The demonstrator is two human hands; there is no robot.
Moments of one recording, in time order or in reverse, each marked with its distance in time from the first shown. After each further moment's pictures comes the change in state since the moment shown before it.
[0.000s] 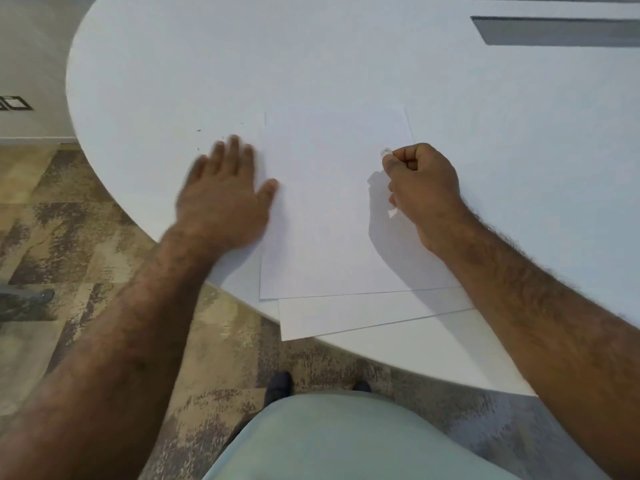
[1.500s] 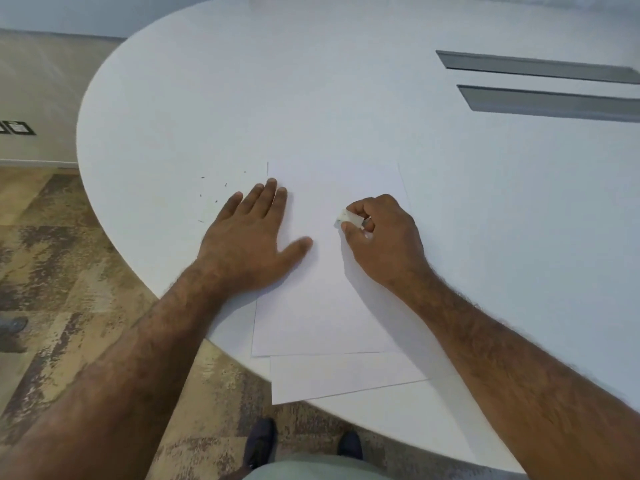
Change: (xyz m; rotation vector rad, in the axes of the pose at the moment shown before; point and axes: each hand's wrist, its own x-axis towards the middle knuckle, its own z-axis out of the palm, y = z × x) left_hand 0.022 0.009 0.018 -0.092 0.119 0.196; right_hand -0.004 -0.004 0.018 -0.401 -0.081 -0.479
